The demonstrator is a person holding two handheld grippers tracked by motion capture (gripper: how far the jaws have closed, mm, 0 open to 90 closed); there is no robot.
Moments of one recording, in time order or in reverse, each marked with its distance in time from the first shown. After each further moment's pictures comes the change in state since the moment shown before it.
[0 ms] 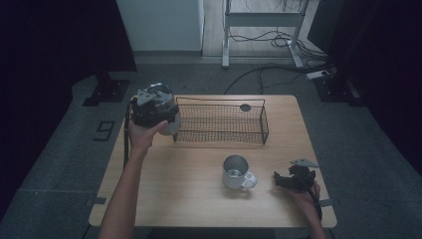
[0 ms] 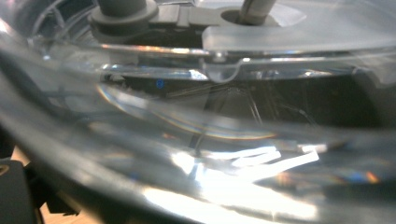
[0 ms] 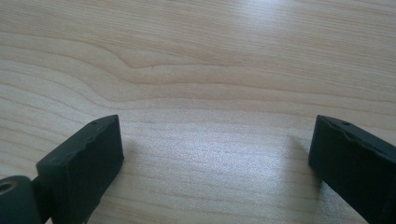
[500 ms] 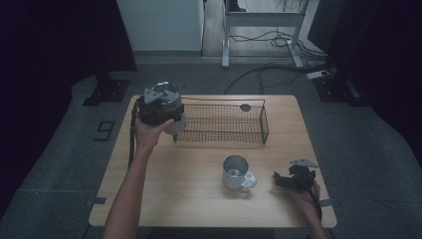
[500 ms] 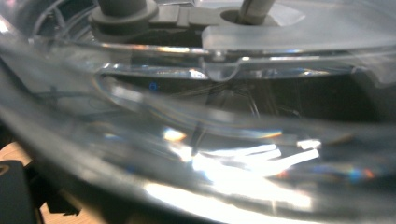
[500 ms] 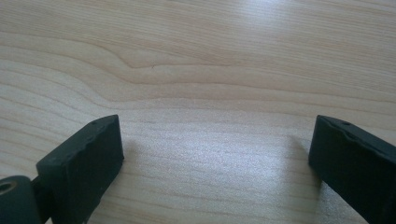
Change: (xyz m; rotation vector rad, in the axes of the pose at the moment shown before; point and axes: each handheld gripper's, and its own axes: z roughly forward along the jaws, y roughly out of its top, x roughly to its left) left arm -0.013 0.004 0.010 0.004 -0.017 0.015; right arm 0.000 0.000 0.000 0.000 0.000 0.000
